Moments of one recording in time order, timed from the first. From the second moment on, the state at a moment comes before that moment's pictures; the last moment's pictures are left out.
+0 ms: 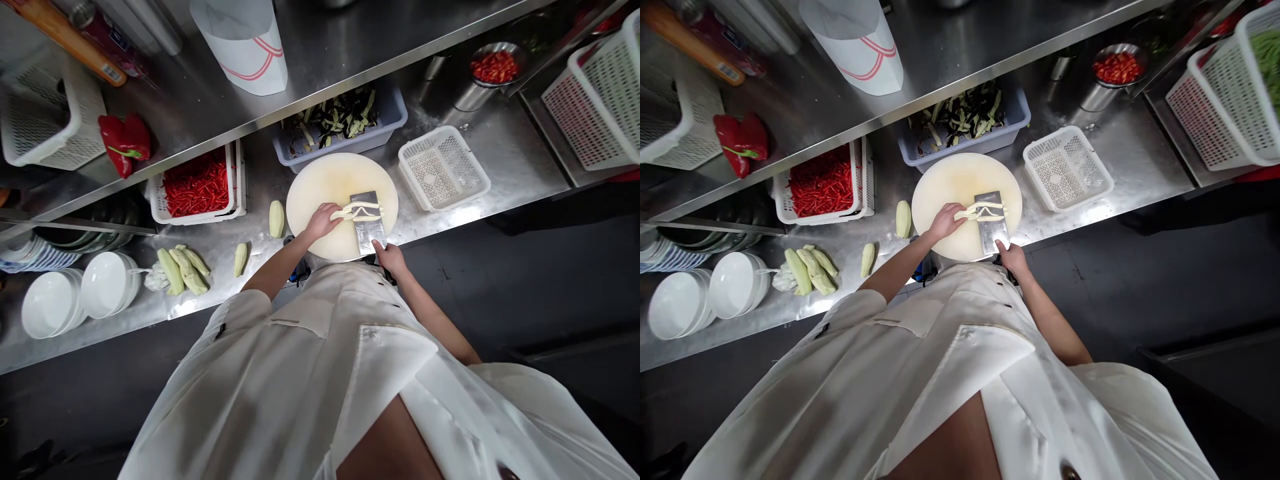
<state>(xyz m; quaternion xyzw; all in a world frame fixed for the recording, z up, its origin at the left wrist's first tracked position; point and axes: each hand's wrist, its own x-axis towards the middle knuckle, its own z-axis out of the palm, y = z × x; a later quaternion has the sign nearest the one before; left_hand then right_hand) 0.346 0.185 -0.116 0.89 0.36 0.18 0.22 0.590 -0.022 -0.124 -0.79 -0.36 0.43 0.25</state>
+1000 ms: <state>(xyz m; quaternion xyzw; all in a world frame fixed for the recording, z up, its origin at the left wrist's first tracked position) 0.317 0.182 -0.114 0.88 0.37 0.20 0.20 0.560 -0.044 -0.127 -0.73 -0.39 0.51 0.22</state>
